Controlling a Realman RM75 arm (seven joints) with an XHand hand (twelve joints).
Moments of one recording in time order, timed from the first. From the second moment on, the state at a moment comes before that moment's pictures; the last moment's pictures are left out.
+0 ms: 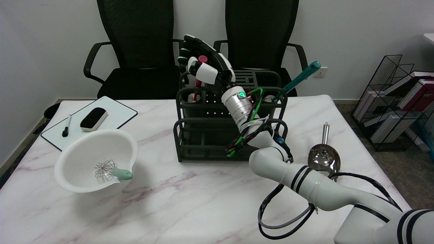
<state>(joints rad) 0.50 -1.38 -2.12 1.03 0.86 0.56 1.35</state>
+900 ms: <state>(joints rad) 0.55 -1.38 -2.12 1.04 0.86 0.56 1.34</state>
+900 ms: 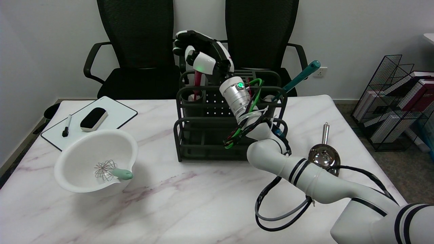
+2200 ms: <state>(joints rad) 0.54 -1.37 -2.14 1.03 0.83 0.52 1.34</state>
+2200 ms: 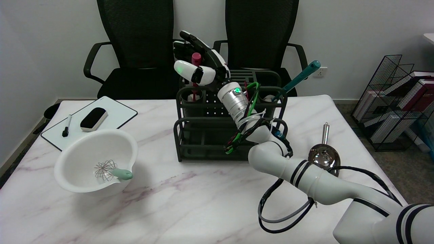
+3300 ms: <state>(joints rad) 0.56 -1.37 -2.15 1.01 0.82 0.51 1.31</state>
